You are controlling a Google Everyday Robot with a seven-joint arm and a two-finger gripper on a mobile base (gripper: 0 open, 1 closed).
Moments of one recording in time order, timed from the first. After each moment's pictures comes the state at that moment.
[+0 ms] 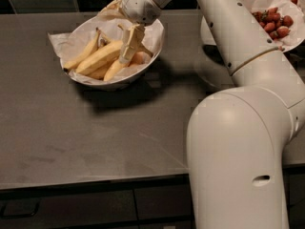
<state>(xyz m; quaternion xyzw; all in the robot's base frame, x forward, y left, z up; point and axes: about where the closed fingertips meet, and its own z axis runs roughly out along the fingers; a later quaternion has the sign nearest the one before) 0.656 0.094 0.955 -0.81 0.42 0.22 0.34</state>
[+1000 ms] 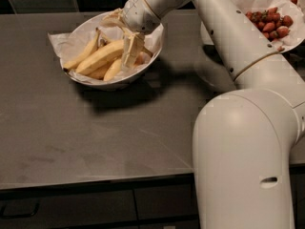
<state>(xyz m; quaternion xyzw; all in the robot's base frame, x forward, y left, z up) 0.658 0.097 0.932 -0.80 0.44 0.24 0.34</state>
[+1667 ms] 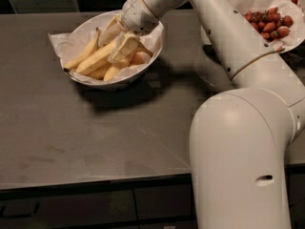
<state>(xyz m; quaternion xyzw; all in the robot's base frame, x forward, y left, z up) 0.658 0.103 0.929 -0.80 0.44 0.24 0.33</state>
